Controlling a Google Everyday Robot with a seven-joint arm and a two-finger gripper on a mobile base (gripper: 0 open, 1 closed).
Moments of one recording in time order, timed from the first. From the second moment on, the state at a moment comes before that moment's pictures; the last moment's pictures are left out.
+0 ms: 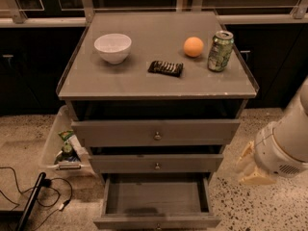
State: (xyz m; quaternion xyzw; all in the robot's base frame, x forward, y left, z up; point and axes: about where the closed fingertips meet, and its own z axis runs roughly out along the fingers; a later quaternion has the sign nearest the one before) arm 0.358 -0.221 0.785 -0.61 0.78 0.06 0.12
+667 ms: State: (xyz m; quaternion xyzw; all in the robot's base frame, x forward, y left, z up) arm 0.346 -0.212 0.725 -0.59 0.79 0.11 0.10
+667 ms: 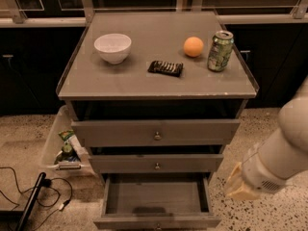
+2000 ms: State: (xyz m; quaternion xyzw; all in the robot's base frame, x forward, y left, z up) arm 0.311 -0.182 0.488 -0.52 0.82 0.22 0.06
